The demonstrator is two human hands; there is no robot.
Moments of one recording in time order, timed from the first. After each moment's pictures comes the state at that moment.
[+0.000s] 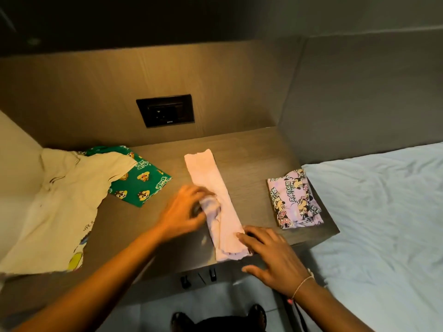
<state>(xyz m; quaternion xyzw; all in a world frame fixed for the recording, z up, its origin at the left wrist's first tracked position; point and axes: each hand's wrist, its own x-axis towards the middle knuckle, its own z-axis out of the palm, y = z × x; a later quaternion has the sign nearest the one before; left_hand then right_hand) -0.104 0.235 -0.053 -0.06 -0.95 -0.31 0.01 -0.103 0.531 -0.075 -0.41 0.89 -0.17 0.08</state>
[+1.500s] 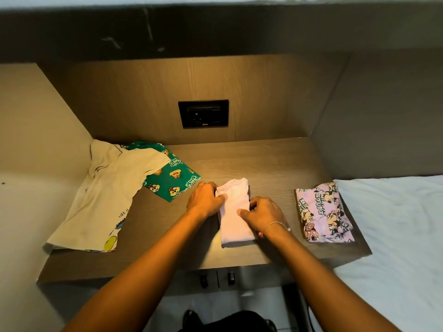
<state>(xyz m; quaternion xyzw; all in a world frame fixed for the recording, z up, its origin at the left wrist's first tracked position) -0.141 0.231 -0.069 0.30 -0.91 -0.29 -0.05 -0.178 0.404 -0.065 -0.12 0.94 -0.26 0.20</state>
